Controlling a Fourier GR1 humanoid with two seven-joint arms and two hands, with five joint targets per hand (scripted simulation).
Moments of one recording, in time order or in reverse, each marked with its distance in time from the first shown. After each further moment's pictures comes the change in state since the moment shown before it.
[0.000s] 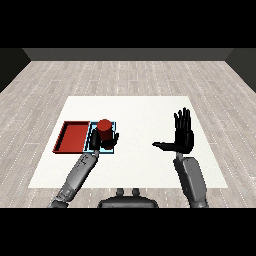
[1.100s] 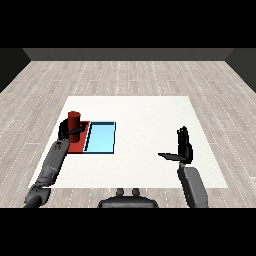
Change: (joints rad) left arm -0.193 0.267 0.313 0.615 -0.110 -0.098 0.005; right arm 0.169 -0.011 -0.070 0.271 0.036 0.132 -0.183
